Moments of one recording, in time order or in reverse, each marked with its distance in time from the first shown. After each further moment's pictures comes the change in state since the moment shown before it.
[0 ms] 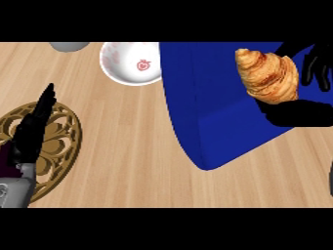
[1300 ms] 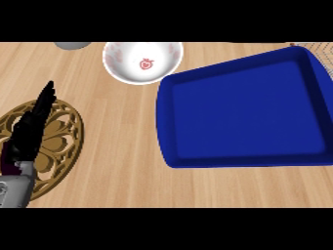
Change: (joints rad) left arm -0.015 -0.024 0.041 -0.001 -0.027 -0.046 -0.003; right arm -0.254 -0.374 -0.164 0.912 0.203 -0.242 -0.624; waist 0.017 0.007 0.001
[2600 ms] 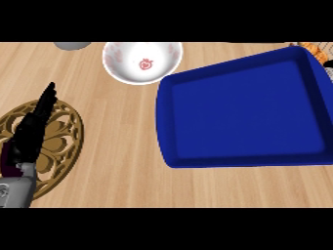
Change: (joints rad) left arm 0.012 -0.027 0.017 -0.016 -0.033 -0.017 0.002; right arm -0.099 -0.011 -0.259 0.574 -0.230 -0.031 -0.314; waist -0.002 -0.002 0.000
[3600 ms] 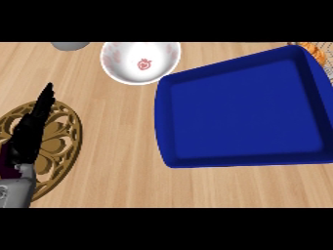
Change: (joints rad) left arm 0.008 -0.011 0.016 -0.017 -0.017 -0.005 0.013; right arm 0.115 -0.414 -0.247 0.146 -0.235 0.303 -0.049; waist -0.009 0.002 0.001
